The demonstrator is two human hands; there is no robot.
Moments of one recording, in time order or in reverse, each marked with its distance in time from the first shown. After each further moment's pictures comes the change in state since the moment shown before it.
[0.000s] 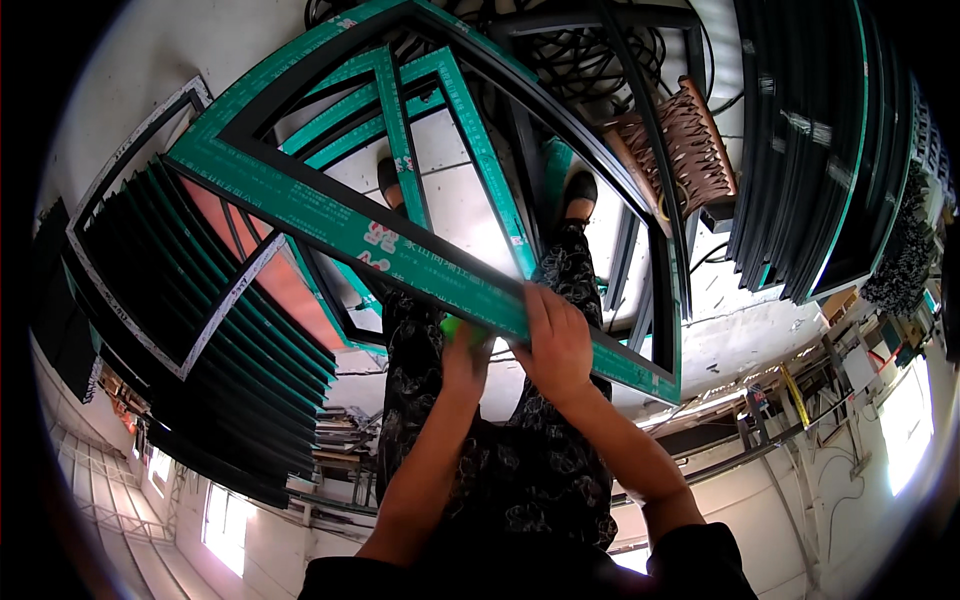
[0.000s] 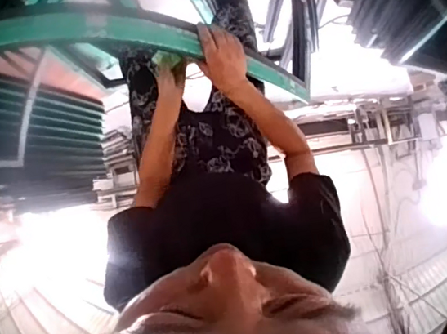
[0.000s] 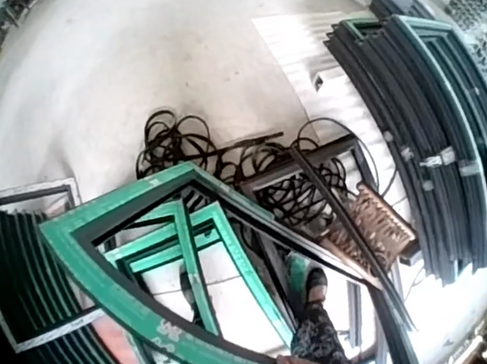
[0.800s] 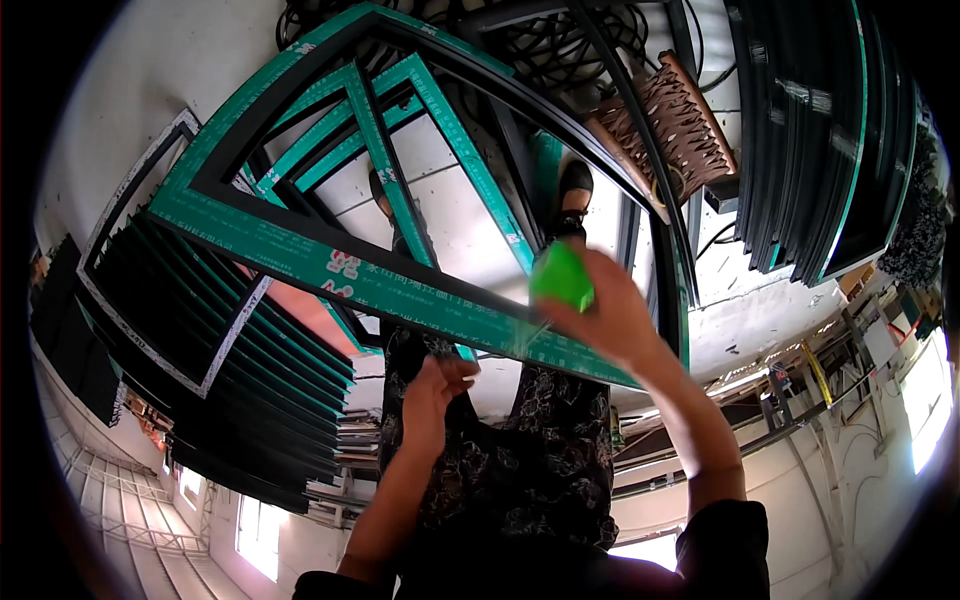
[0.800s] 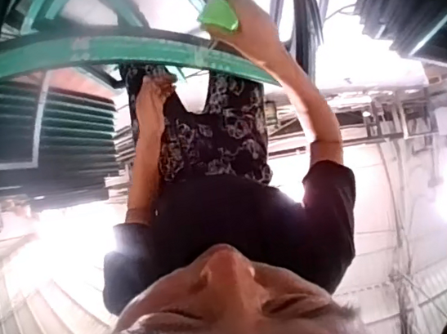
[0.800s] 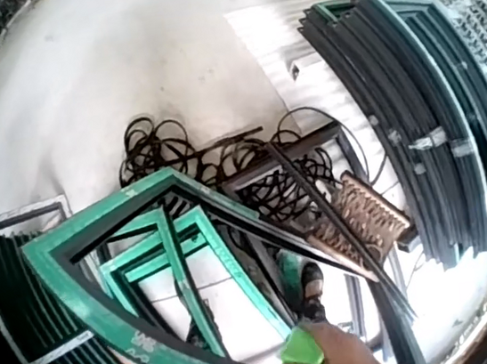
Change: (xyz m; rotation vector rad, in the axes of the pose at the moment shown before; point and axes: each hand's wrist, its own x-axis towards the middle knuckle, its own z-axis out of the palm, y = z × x) left_hand -0.093 0.076 0.065 0.739 -0.124 -0.109; right_hand 0.050 0.065 -0.082 0.420 -0.210 0.203
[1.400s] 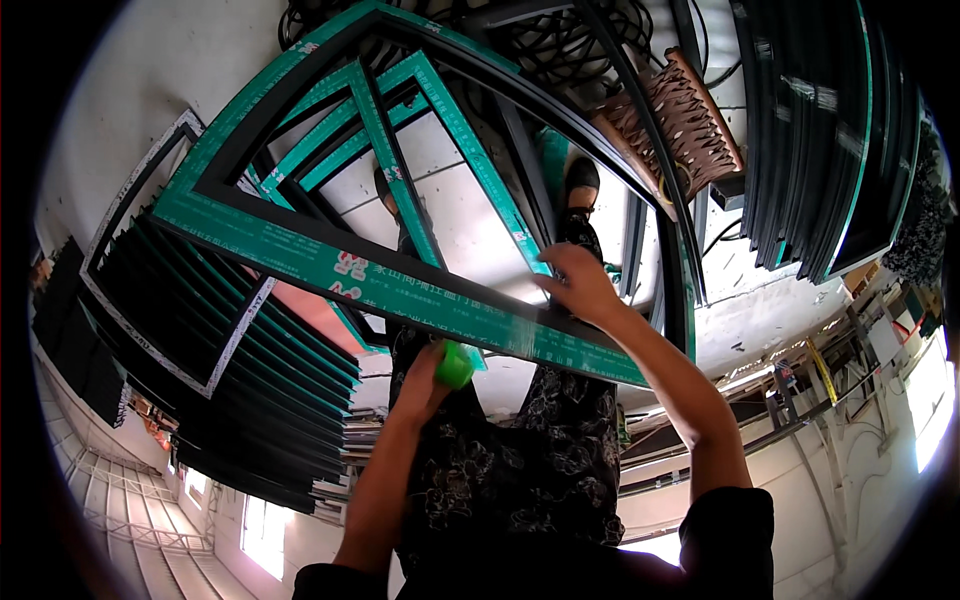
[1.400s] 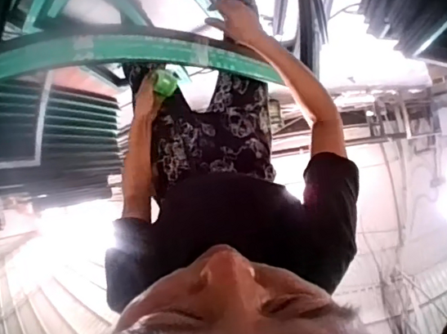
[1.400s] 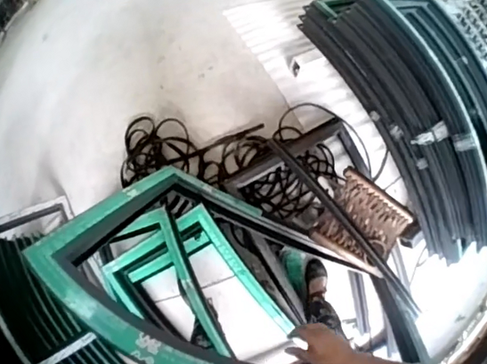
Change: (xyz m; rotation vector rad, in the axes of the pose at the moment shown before) left_hand 0.068 -0.058 -0.070 0.065 -0.110 -0.057; right_hand 0.022 0.107 0.066 -0.118 -0.054 -0.075
